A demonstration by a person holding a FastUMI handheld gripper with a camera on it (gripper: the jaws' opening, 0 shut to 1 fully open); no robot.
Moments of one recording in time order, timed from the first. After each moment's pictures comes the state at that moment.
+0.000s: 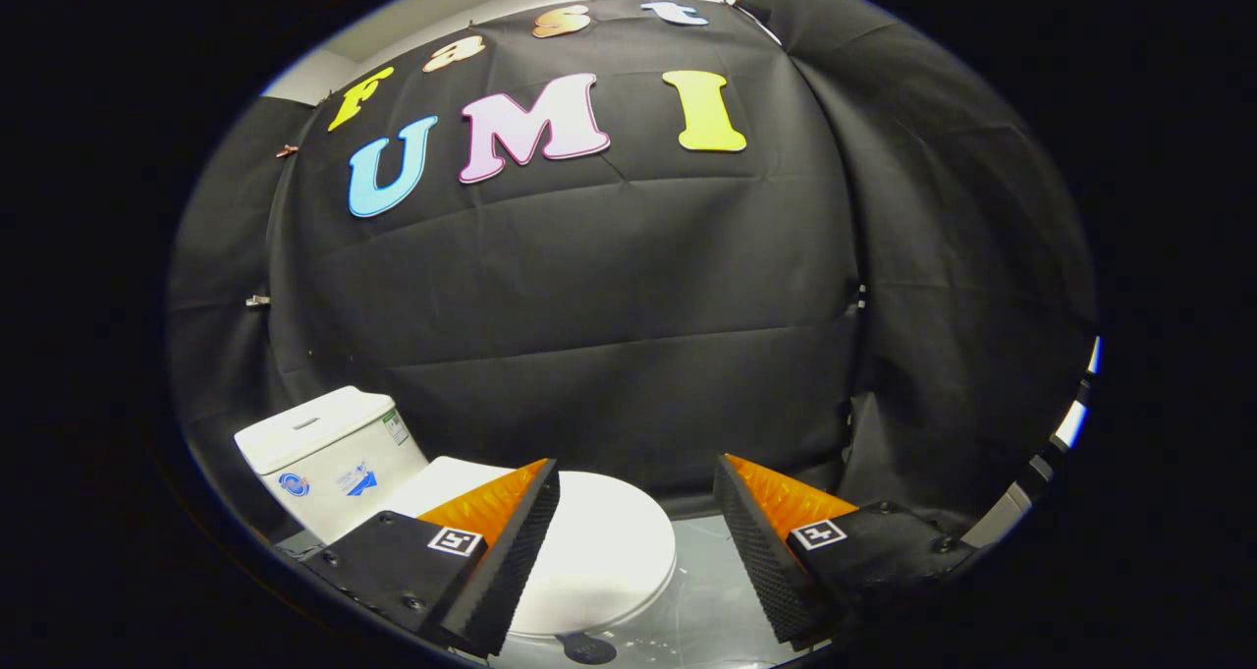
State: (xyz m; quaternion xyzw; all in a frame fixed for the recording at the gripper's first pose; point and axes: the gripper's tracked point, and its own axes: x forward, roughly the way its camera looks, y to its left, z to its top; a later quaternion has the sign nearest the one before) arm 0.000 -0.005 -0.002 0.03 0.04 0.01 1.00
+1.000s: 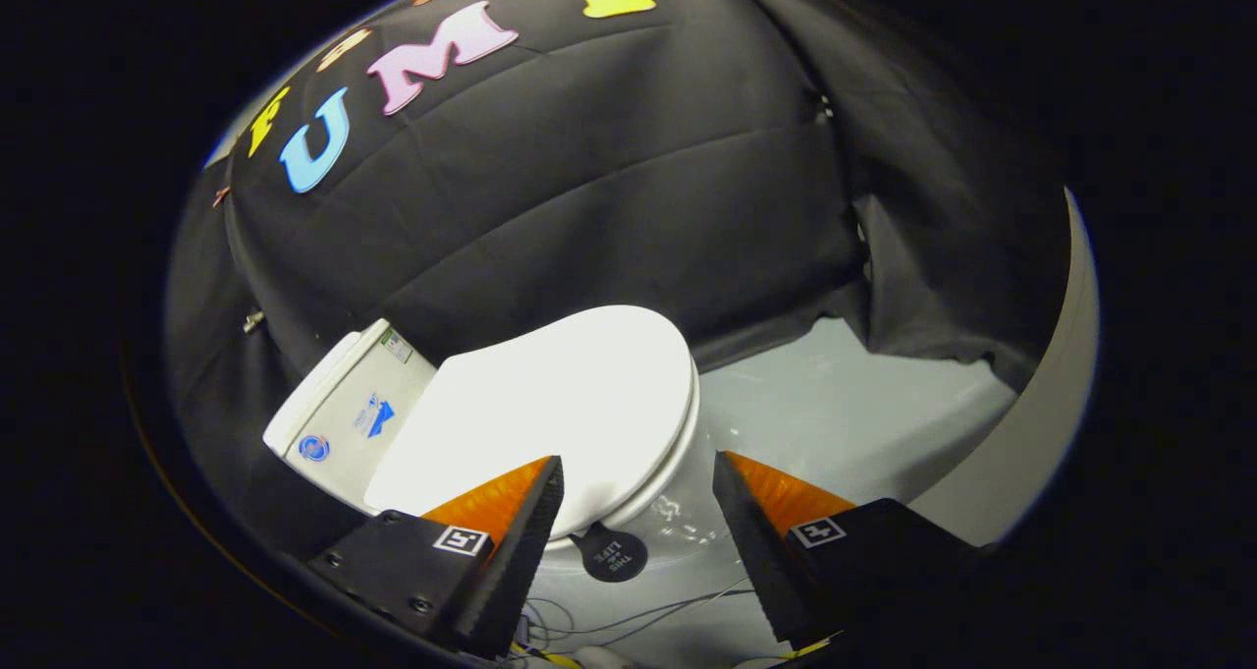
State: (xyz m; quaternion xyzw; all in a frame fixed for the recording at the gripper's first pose) arm -0.042 0.003 -0.173 0.20 0.25 0.01 0.95
